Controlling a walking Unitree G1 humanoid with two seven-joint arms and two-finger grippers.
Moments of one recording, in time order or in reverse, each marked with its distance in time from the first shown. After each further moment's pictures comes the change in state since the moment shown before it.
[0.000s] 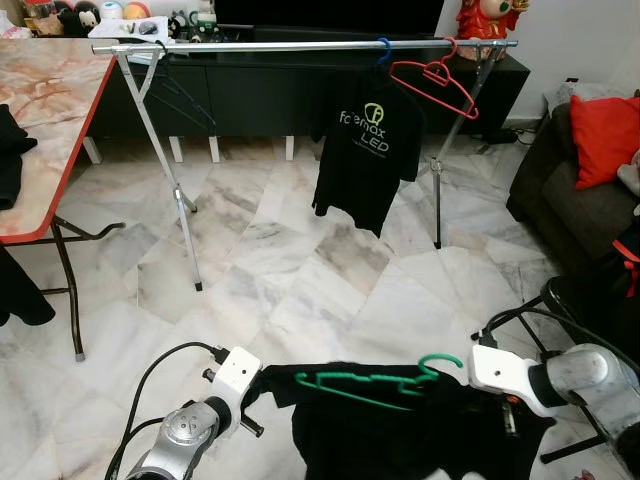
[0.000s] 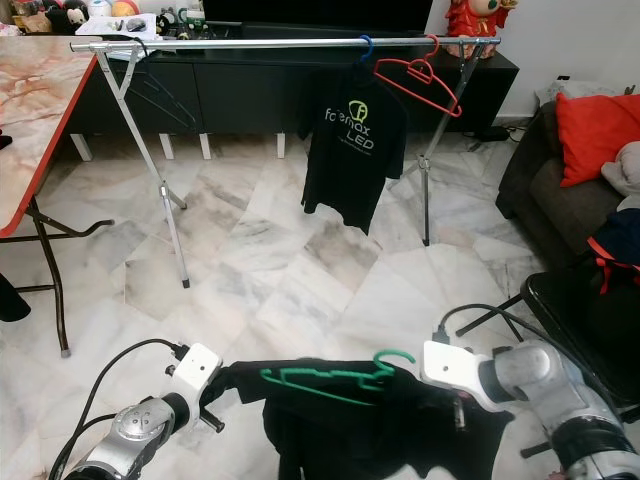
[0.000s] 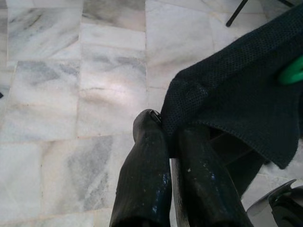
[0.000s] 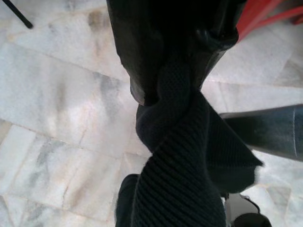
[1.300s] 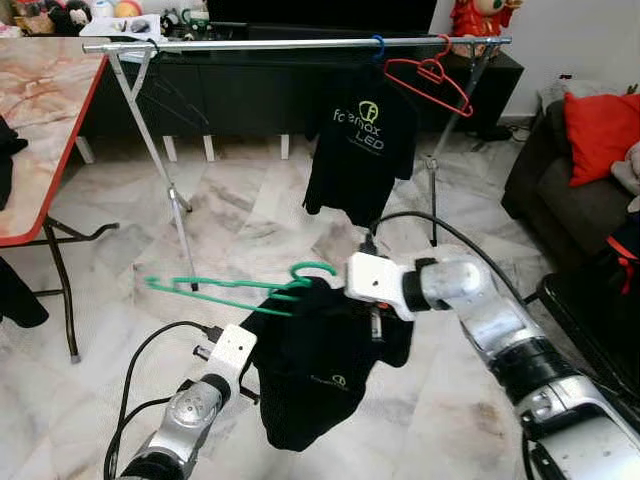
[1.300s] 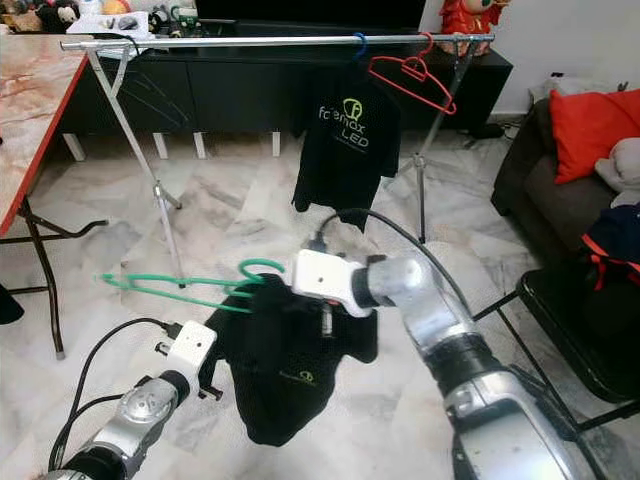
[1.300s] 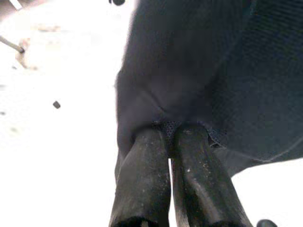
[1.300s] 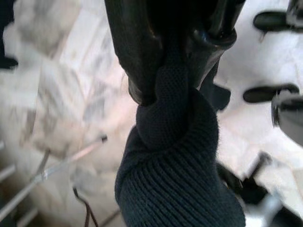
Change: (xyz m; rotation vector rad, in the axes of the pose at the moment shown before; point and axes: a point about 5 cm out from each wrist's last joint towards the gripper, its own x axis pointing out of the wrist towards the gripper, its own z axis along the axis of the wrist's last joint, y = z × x) left arm 0.005 0.017 0.015 0.032 -0.053 0.207; right arm 0.028 -0.045 0.170 -0.212 -0.354 -0.125
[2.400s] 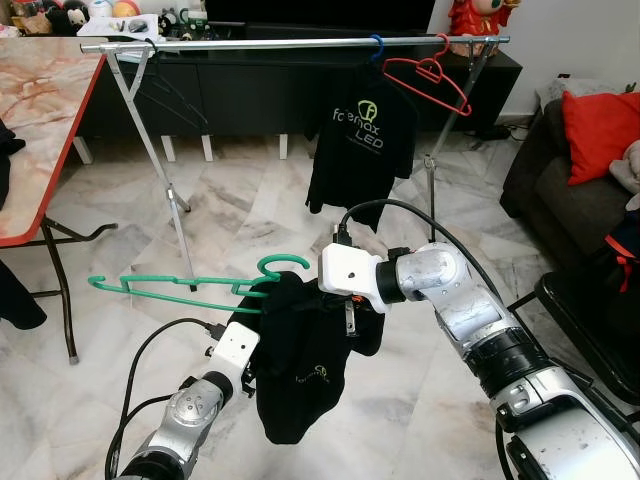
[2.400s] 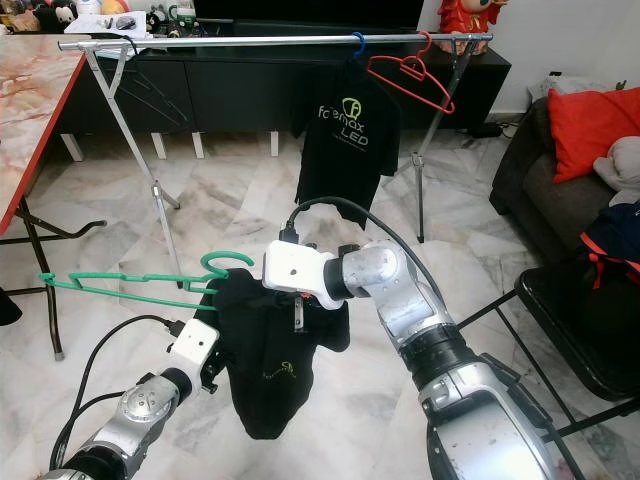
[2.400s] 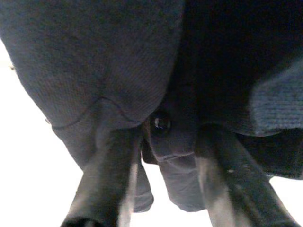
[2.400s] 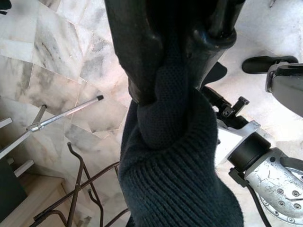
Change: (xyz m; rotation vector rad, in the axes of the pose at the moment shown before) left arm 0.003 -0.003 0.011 0.010 -0.059 -0.034; right arm 0.021 -0.002 0.058 -0.100 -0.177 0.075
